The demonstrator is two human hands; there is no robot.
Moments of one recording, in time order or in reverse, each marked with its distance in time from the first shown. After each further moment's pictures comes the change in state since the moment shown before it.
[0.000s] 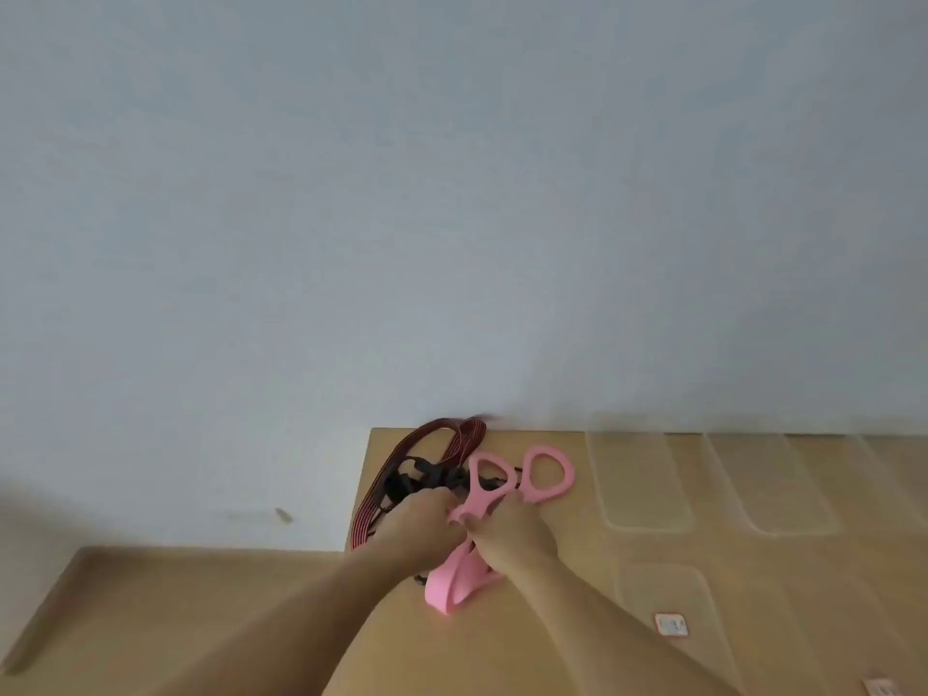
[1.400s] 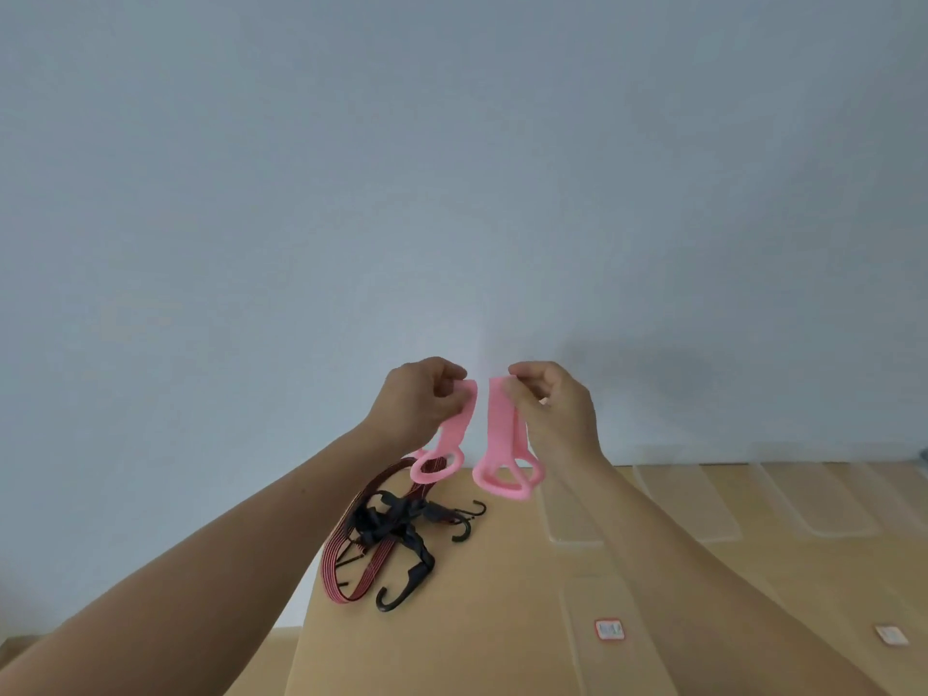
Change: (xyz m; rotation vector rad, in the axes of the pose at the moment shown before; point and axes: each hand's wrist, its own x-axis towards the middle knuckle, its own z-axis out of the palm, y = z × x) left_hand -0.052 0.123 -0.143 -0.398 0.471 0.393; right_hand -0.089 -0.035 -0.186 0.706 0.508 -0.636
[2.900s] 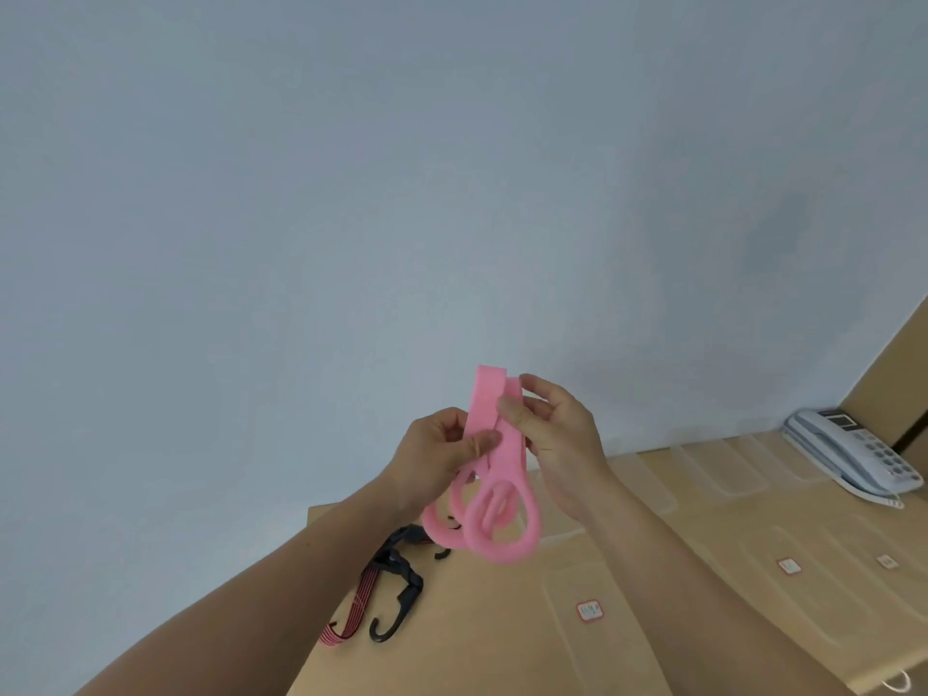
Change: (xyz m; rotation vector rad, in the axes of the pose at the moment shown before) left_hand -0.034 -0.010 0.011 -0.682 -0.363 -0.032; right_hand -0.051 -0.045 0.004 0.291 0.076 0.200
